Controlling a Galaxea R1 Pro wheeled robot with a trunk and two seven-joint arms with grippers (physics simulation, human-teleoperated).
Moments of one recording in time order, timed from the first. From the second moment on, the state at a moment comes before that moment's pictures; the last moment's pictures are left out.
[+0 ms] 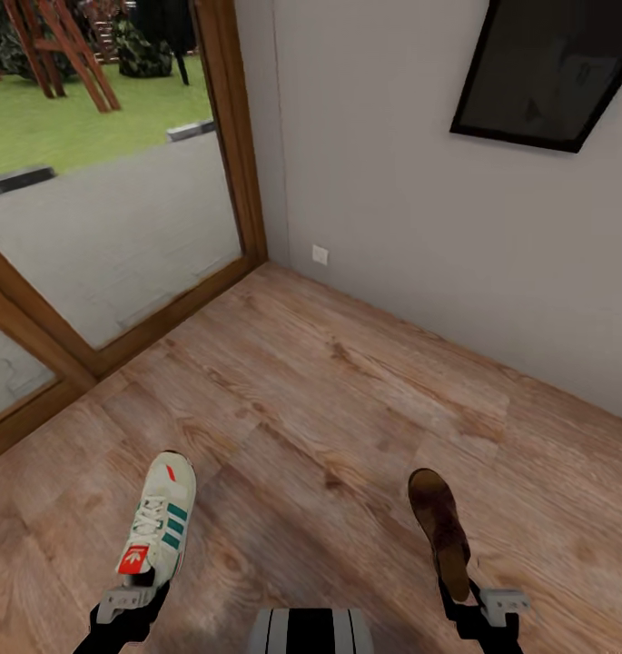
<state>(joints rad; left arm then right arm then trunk) -0.18 0.10 0.46 -0.67 -0.11 -0.32 -0.52 -0.22 -0.07 -0.31 -0.50 0.12 -0.55 0.21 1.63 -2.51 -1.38</state>
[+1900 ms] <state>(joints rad) -0.18 0.09 0.46 -0.62 -0.11 -0.36 -0.46 -0.22 -0.07 -0.34 -0.41 0.12 -0.57 0.21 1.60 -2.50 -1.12</state>
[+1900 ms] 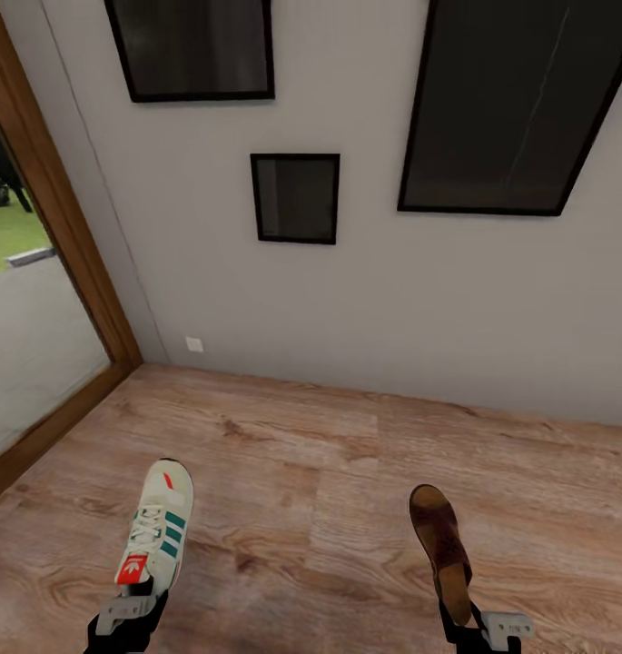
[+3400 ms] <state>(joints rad) -0.18 0.09 0.45 -0.56 -0.11 -0.36 -0.47 -0.22 -0.06 -0.34 -0.40 0.12 -0.57 0.21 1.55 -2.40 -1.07</state>
